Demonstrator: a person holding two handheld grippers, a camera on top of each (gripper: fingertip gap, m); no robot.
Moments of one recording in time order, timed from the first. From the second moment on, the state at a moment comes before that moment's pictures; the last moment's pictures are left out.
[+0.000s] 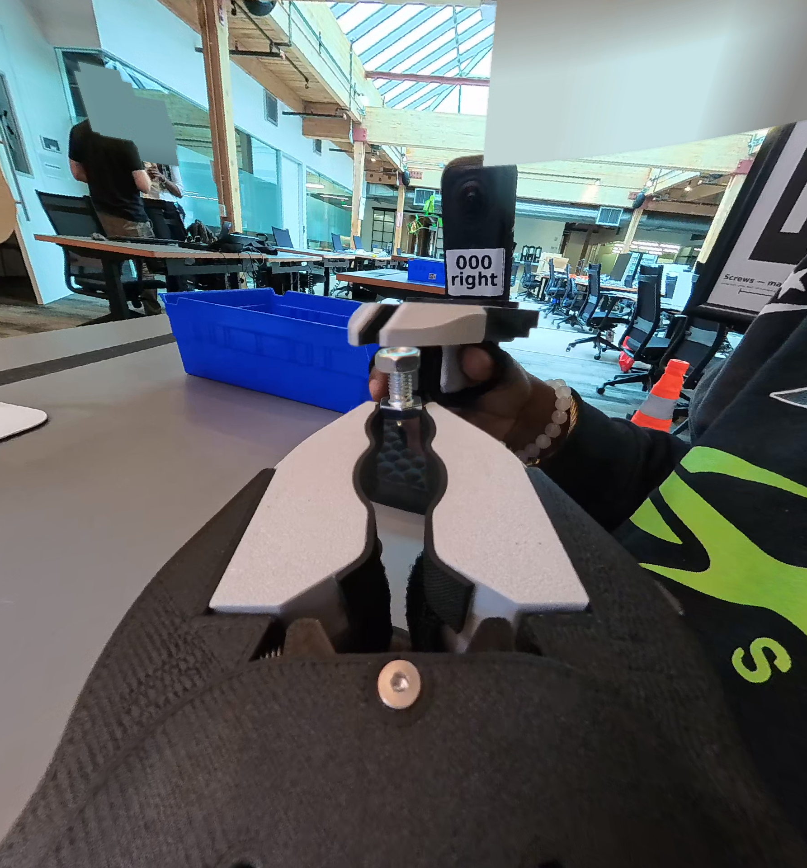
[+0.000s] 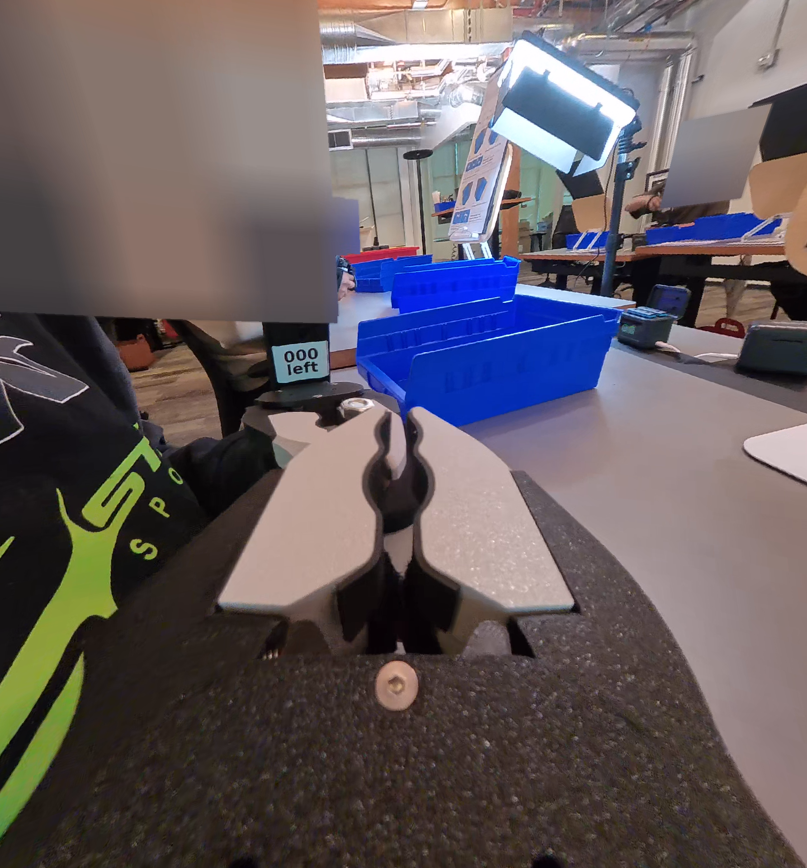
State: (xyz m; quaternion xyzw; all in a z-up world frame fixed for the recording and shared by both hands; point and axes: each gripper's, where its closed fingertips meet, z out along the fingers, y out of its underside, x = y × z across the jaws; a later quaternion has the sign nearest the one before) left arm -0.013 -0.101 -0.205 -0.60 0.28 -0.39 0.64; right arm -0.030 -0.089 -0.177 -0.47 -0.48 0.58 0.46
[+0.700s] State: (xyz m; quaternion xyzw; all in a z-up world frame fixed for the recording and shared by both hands) left arm -0.012 -0.100 -0.205 -0.60 0.29 -0.39 0.64; right arm -0.053 -0.106 -0.179 -0.47 -0.50 0.59 0.43
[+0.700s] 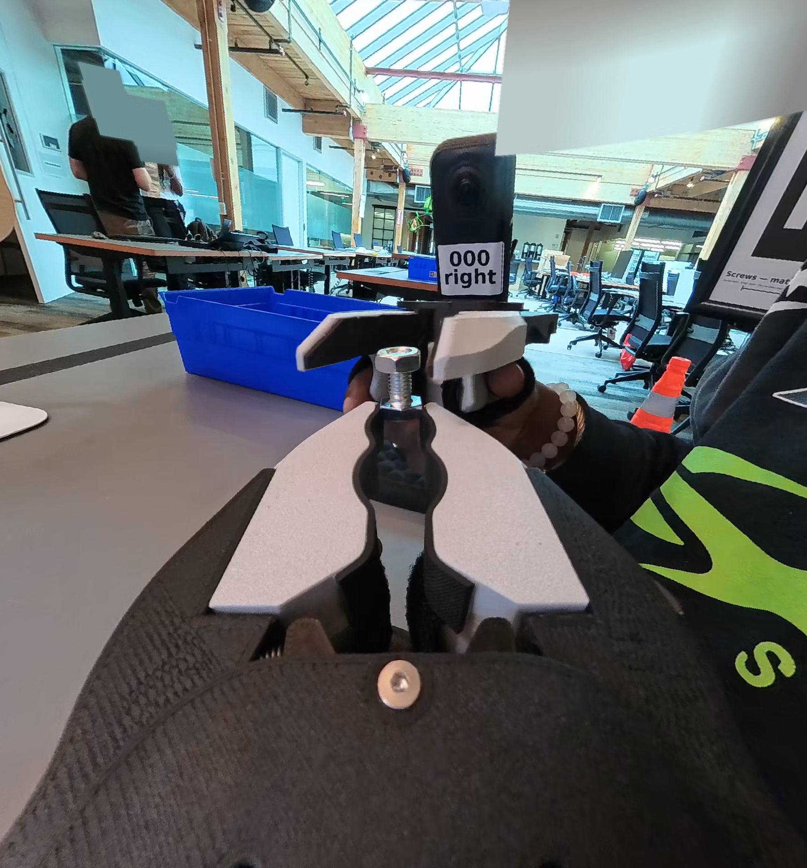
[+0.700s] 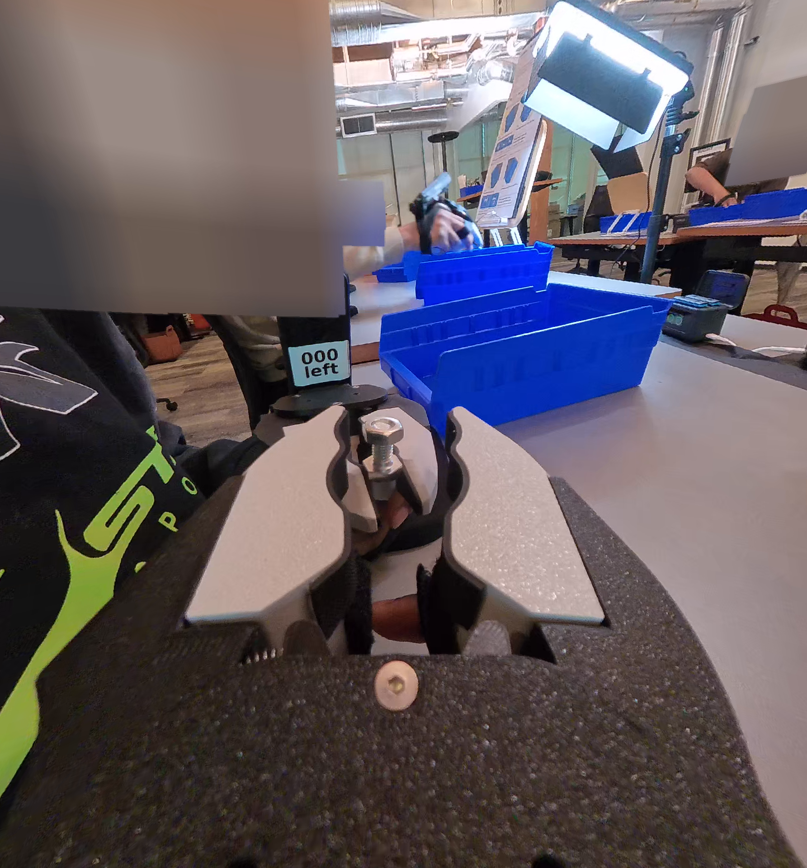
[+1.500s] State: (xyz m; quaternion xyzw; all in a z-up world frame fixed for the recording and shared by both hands) left arm -0.013 -0.100 -0.205 -0.60 0.28 -0.39 0.64; right arm -0.040 -0.101 -0.174 -0.46 -0.48 0.60 0.44
